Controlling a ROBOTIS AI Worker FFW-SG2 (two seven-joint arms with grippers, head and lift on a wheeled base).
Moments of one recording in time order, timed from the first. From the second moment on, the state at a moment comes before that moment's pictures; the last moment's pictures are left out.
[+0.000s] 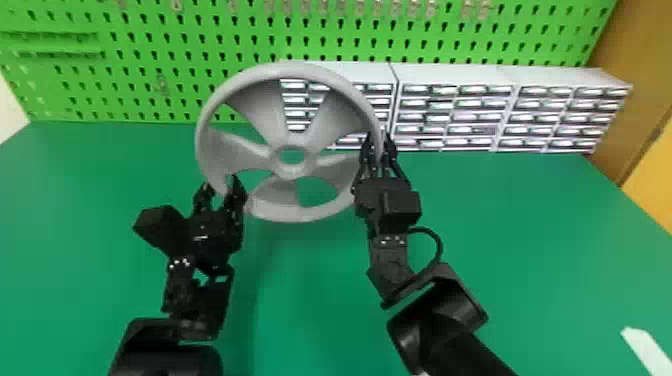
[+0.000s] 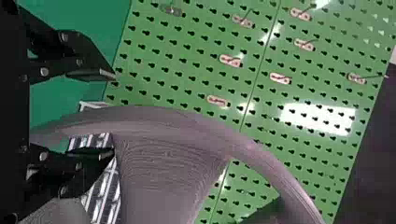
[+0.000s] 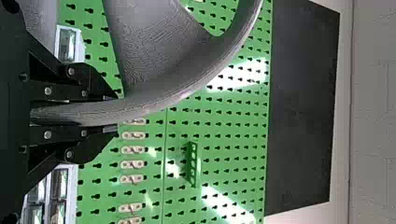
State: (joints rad) left arm -0.13 0.10 -0.24 -1.28 0.40 -0.42 0.10; right arm -0.47 0.00 0.53 -0.87 0.07 -0.75 -0.58
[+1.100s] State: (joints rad) left arm -0.12 0.10 -0.30 -1.33 0.40 -0.42 0.33; right arm -0.47 0.00 0.53 -0.86 0.07 -0.75 -0.58
